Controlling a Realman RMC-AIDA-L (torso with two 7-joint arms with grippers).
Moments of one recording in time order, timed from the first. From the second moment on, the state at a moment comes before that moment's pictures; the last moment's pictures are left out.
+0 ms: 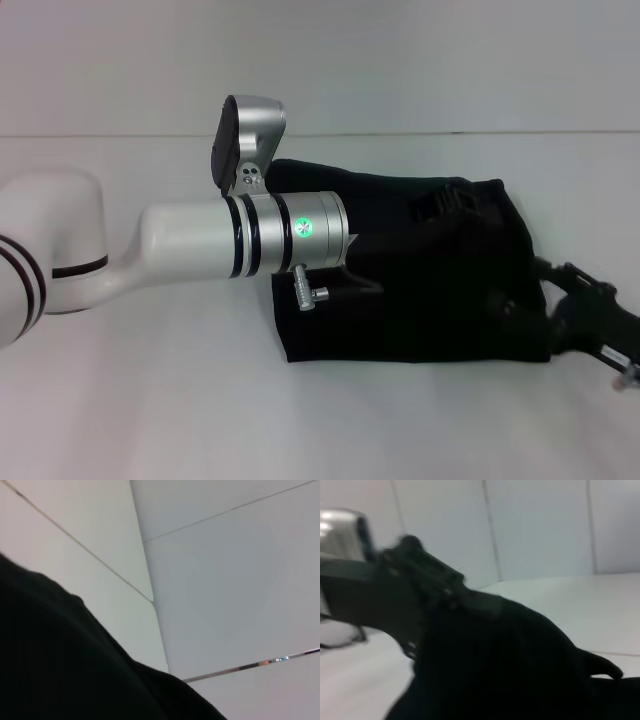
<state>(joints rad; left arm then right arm) -0.98 -2.18 0.88 0.20 1.67 1.11 -2.27 0.41 2.10 -0.53 -0.29 -1.72 -1.29 0.89</state>
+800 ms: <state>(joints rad) -0.96 -2.18 0.87 0.22 1.67 1.17 -2.25 0.70 2.11 -0.53 -0.13 -1.51 -0.93 0.76</state>
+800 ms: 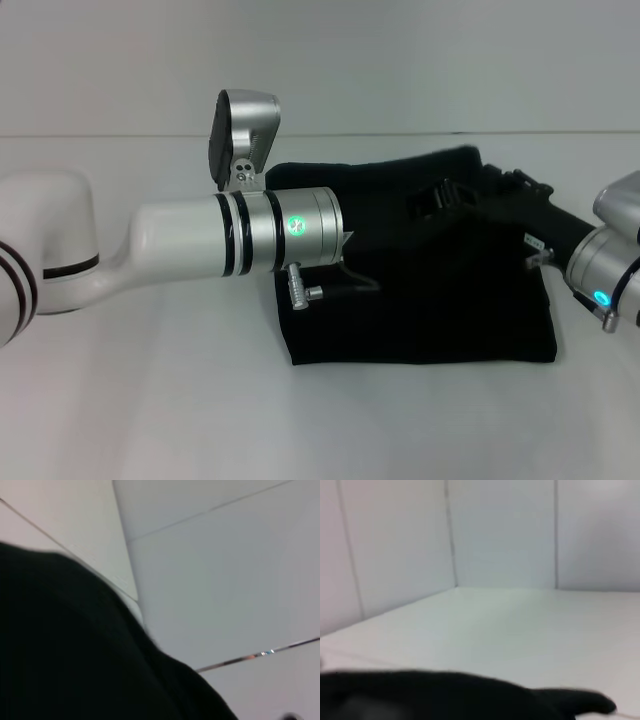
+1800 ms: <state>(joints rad) -1.06 -2.18 0.85 0.00 1.67 1.12 -2.08 0.63 2.10 -0.46 -0.14 -1.40 -0.97 0.75</state>
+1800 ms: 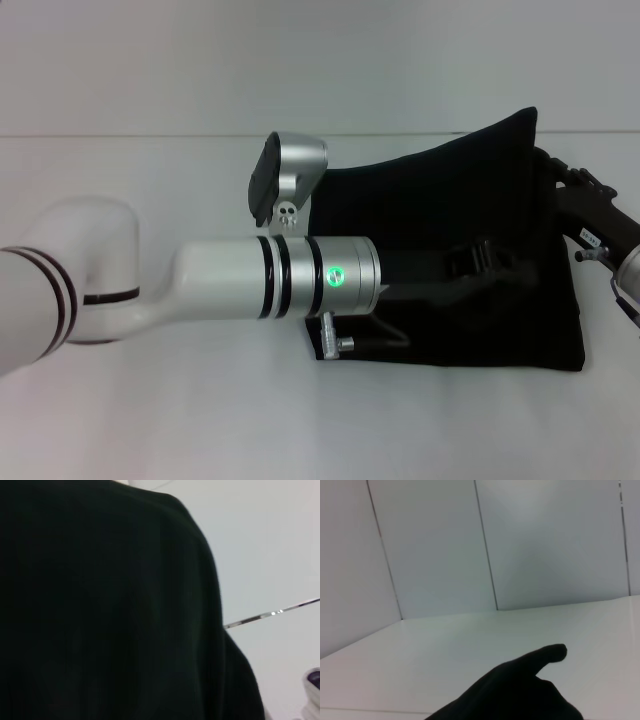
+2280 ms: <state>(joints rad) -1.04 -2.18 0.77 -0.10 1.68 1.03 -1.97 0.62 2.10 -0.41 -0.14 -1.40 -0.92 0.75</state>
